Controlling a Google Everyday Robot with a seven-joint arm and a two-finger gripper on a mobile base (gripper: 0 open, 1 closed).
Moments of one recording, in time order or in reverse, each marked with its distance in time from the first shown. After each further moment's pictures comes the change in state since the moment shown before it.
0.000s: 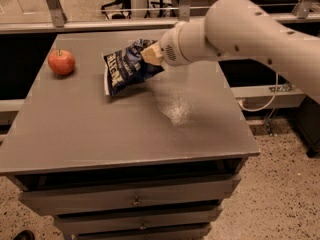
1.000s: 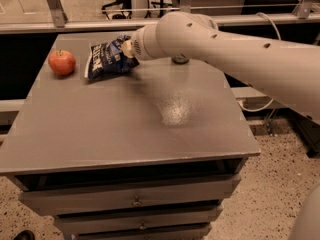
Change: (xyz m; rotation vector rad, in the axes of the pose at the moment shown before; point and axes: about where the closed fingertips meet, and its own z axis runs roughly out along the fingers) arm -0.029 -0.018 0.098 0.114 -0.041 0.145
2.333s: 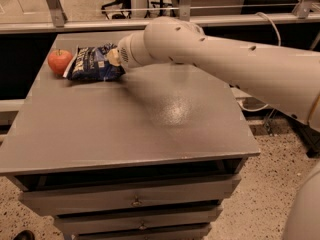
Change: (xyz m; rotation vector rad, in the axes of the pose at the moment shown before) arm 0.013 0.047 0.020 -0.106 0.034 0.021
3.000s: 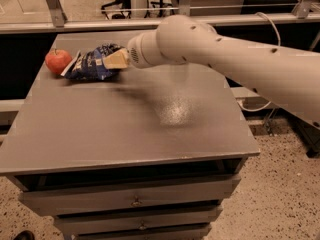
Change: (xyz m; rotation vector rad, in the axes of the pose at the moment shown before) arm 0.005 -0.009 -0.024 0.006 0.000 -0.022
